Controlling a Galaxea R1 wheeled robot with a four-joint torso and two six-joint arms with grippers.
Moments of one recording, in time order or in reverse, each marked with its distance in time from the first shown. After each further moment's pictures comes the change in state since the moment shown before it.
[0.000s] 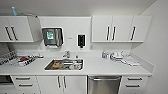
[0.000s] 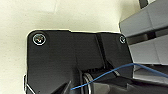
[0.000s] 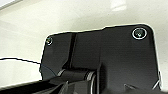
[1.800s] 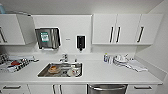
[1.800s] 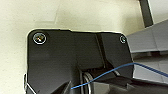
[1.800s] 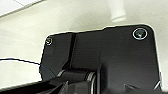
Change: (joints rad) left arm 0.001 0.000 -0.001 -0.006 0.000 0.000; right arm 0.001 0.019 -0.024 -0.001 0.002 0.000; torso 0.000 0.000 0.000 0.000
